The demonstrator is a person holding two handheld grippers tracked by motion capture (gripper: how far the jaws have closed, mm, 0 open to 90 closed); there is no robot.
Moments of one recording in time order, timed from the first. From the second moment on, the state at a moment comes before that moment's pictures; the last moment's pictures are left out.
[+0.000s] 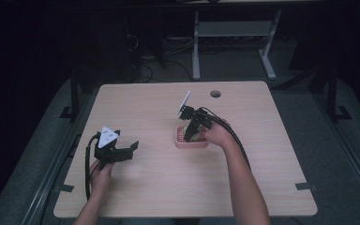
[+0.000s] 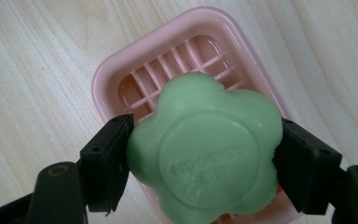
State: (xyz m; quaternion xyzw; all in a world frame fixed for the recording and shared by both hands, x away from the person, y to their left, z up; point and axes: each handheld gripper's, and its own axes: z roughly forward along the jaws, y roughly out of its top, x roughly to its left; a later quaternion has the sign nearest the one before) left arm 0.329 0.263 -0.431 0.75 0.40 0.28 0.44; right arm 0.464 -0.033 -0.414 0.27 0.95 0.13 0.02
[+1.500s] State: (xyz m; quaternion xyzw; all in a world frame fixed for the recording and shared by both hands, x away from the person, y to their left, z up) left arm 0.329 0.262 -0.432 0.76 0.40 0.28 0.43; right arm 0.456 -0.054 -0.403 0.29 0.94 0.17 0.01
